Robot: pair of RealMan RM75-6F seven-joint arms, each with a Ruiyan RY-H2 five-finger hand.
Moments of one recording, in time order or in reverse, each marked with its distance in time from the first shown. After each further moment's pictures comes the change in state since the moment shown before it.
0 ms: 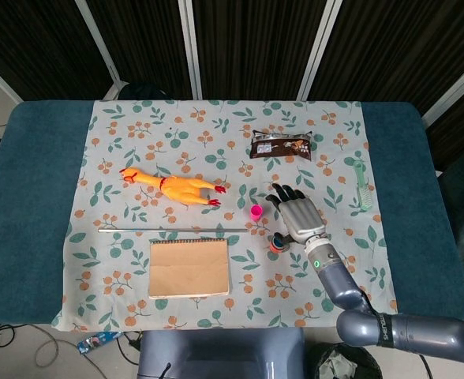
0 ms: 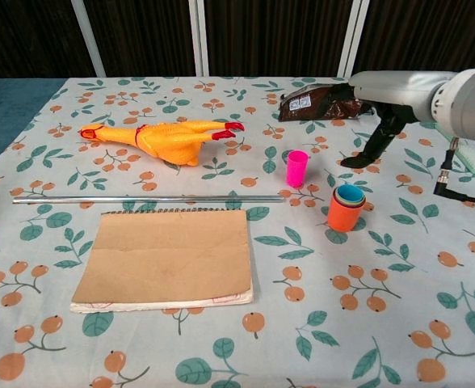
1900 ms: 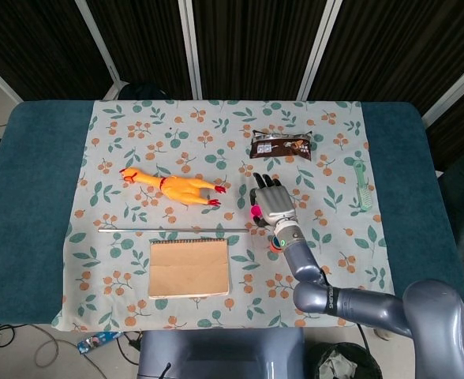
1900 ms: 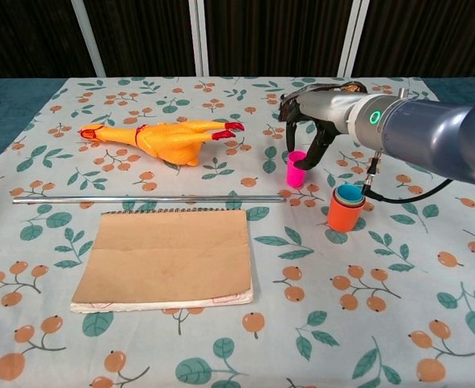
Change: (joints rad) left arm -0.002 -0.003 0.000 0.010 0.002 0.004 0.014; right arm 0.158 -0.281 0.047 0.409 0.141 -0.087 -0.029
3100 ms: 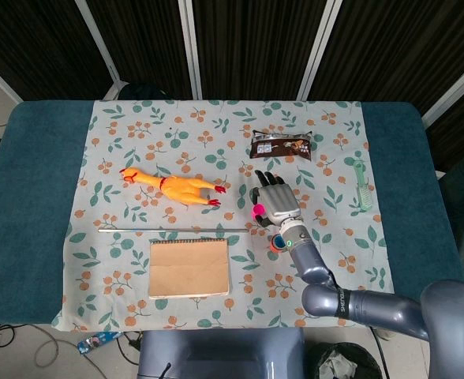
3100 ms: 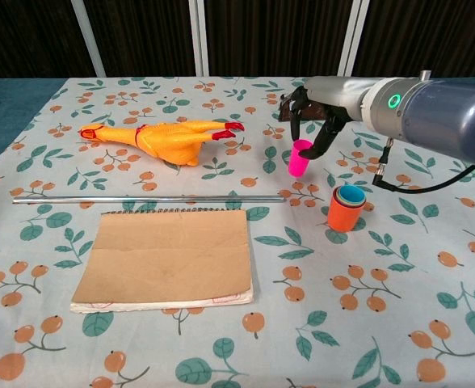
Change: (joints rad) left arm -0.001 0.000 0.000 0.001 0.002 -0.001 -0.003; right arm -0.032 0.092 0.002 -0.128 -0.043 0.026 0.020
